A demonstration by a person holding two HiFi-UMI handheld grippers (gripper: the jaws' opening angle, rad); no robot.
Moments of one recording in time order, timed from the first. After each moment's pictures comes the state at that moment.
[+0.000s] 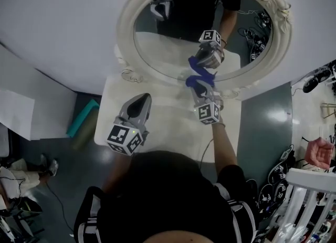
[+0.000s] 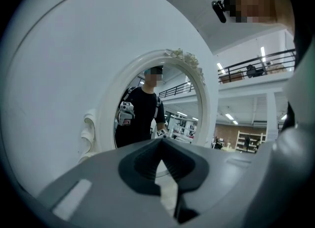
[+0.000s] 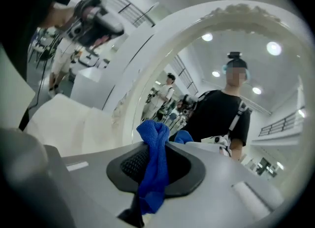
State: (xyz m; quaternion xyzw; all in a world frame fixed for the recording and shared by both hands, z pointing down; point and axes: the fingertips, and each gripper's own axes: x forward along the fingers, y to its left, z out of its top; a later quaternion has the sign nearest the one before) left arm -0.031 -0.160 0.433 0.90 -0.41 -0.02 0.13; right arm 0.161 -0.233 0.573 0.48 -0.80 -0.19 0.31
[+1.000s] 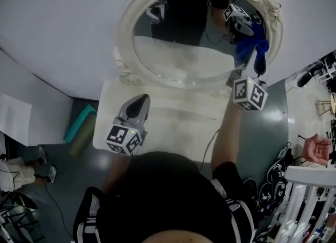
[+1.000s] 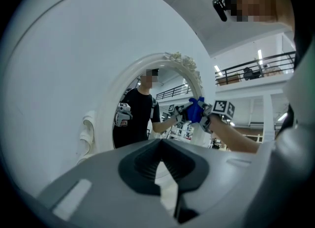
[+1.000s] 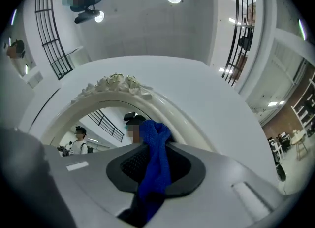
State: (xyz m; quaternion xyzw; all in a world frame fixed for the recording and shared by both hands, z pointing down) left arm -0.035 -0.158 0.428 0.91 -0.39 -0.03 0.13; right arm 0.314 -0.215 0.241 0.76 -0.60 -0.19 -0.14
